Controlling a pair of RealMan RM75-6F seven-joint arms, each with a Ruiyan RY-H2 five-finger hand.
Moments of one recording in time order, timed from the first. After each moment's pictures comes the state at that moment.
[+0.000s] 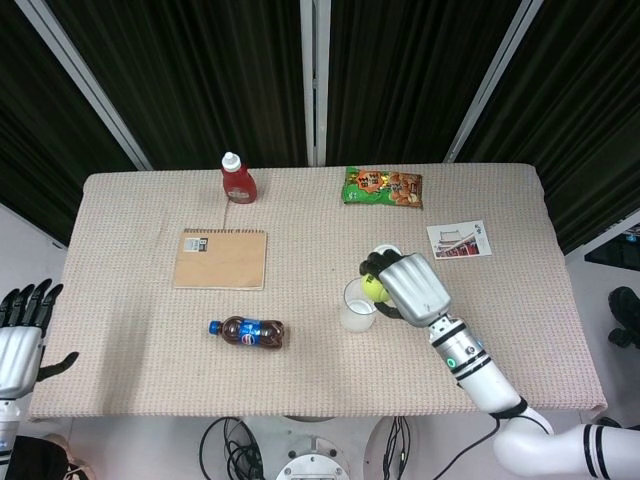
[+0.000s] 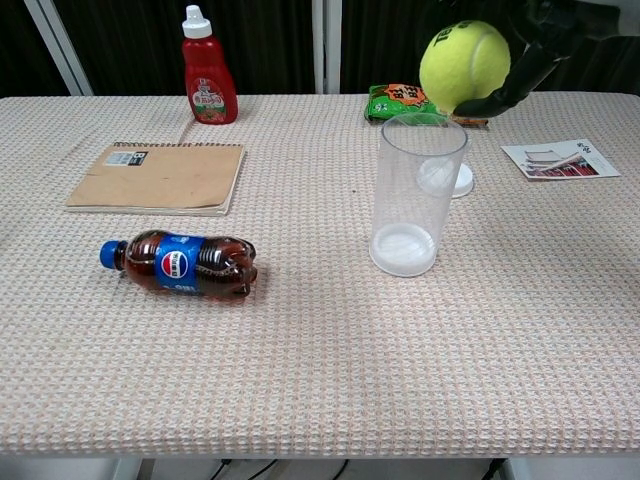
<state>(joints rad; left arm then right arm) -0.08 -1.10 -0.04 -1.62 1.48 1.50 0.10 0.67 -1.28 0.24 -1.97 -1.20 1.08 -0.60</state>
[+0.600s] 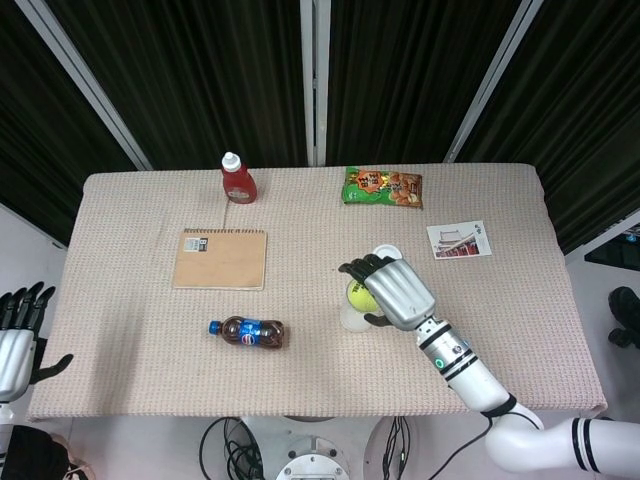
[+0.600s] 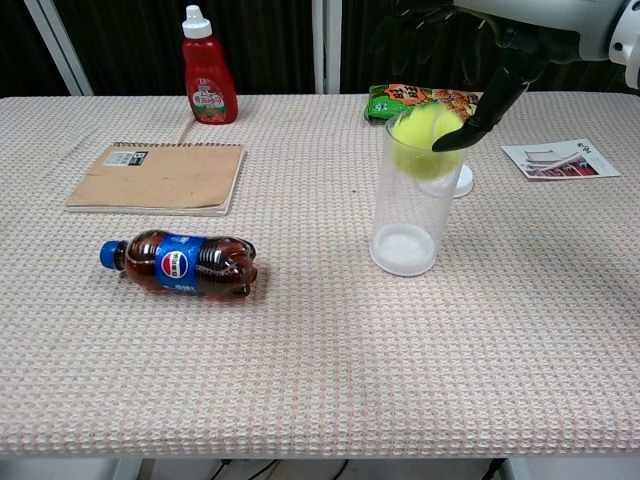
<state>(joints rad) -0.07 -1.10 -0.04 -1.58 1.48 1.50 0.05 0.71 -1.29 0.22 -1.96 -1.18 1.05 -0.53</state>
